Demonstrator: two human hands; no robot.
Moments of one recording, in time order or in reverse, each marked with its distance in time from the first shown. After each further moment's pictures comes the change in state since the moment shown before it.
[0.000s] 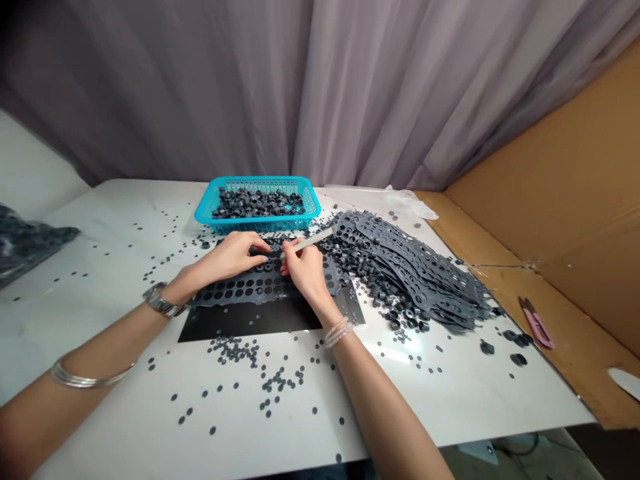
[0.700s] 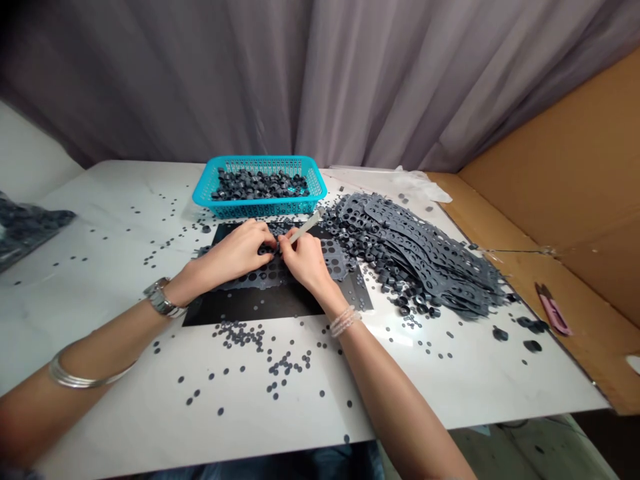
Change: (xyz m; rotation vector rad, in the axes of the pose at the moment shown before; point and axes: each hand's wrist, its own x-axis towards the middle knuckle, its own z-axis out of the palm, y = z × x) left_hand -0.011 0.016 0.013 0.291 -0.115 0.087; right_hand -0.006 -0.003 0.001 -0.426 -0.093 -0.163
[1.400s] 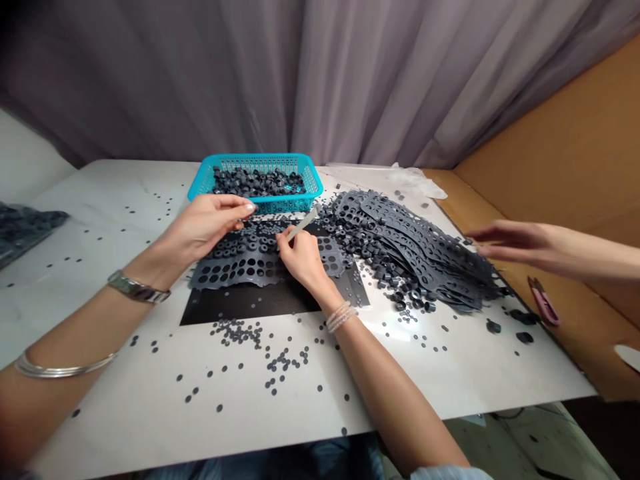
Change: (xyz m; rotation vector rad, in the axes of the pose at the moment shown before) left_hand 0.005 -0.002 -0.027 -0.932 0.356 -0.397; right_hand -0.001 -0.001 0.002 0.041 0.018 0.052
